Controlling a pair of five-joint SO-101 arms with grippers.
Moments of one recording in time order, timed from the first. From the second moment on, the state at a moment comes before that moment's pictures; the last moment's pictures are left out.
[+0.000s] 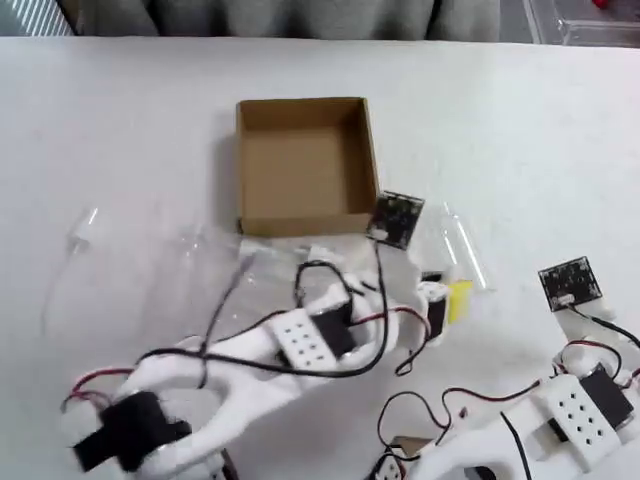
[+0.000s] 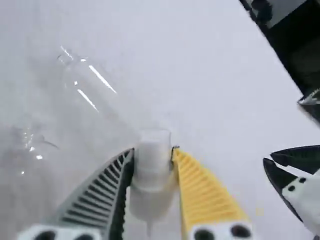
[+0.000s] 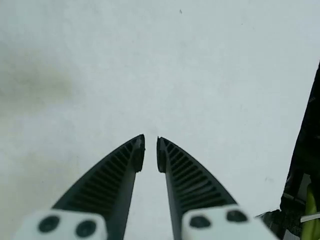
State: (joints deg) left arm 53.1 -10.1 44.4 5.8 39.3; right arm 56.2 -54.0 67.5 45.5 75.2
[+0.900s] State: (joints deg) left arm 48.7 1.7 32.0 21.7 39.3; right arm 56.2 -54.0 67.5 45.5 75.2
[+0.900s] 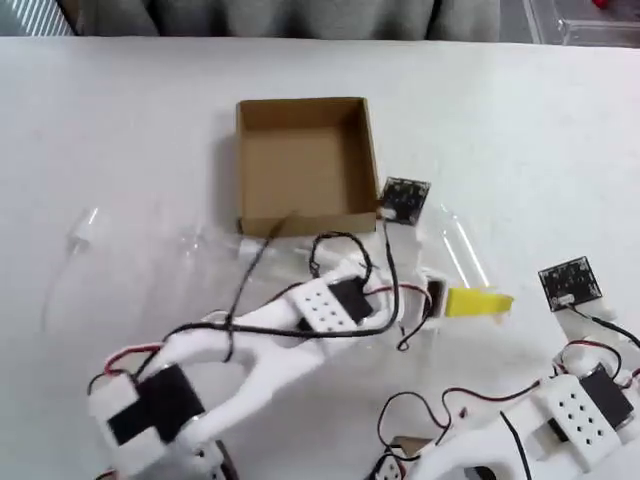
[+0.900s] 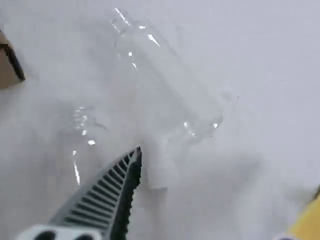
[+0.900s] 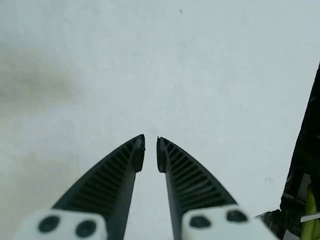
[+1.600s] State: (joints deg) left arm 25.0 -42.7 31.9 75.6 31.3; right arm 51.5 -54.1 68.7 53.8 74.0
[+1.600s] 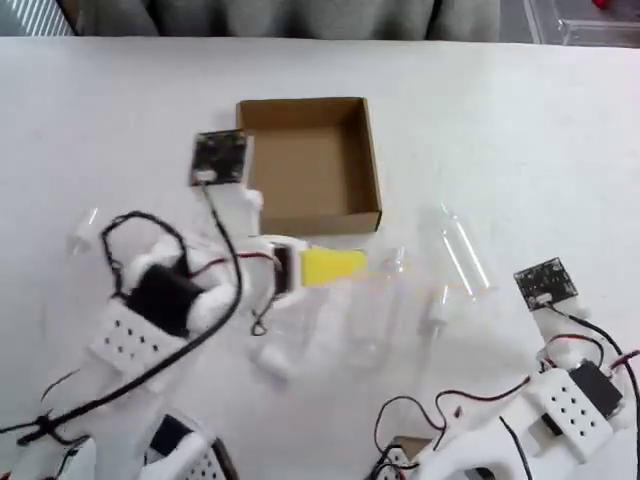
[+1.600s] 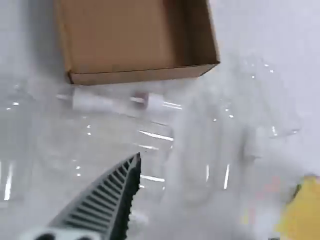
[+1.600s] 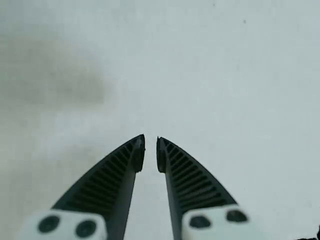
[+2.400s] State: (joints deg) left arm -6.5 -60.4 58.2 67.5 8.7; right arm 7.6 -54.1 64.6 59.3 22.6
